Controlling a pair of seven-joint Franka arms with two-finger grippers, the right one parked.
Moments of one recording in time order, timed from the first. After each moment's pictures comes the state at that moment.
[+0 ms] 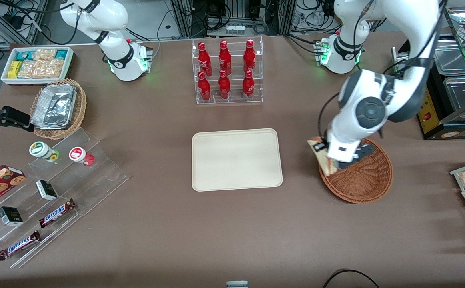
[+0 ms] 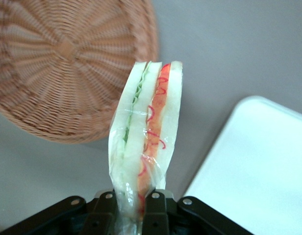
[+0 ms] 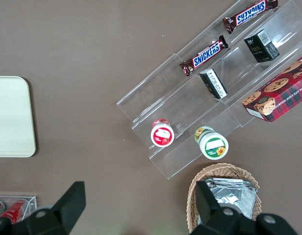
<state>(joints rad) -0.05 0.23 -0.38 -1.93 0.02 1.99 -0.83</state>
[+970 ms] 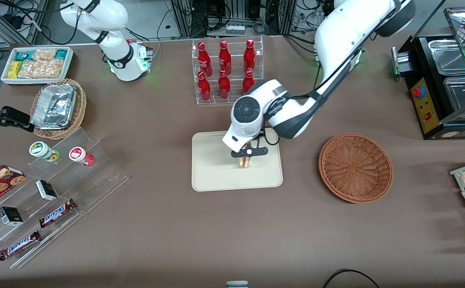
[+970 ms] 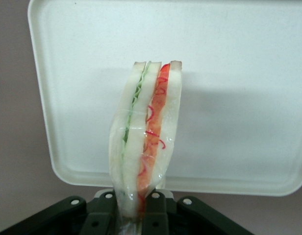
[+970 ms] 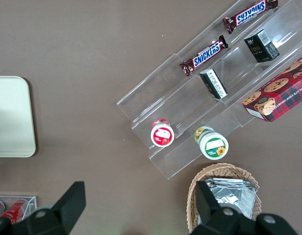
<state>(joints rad) -0.32 0.71 -0.59 -1.51 0.29 1.96 -1.04</state>
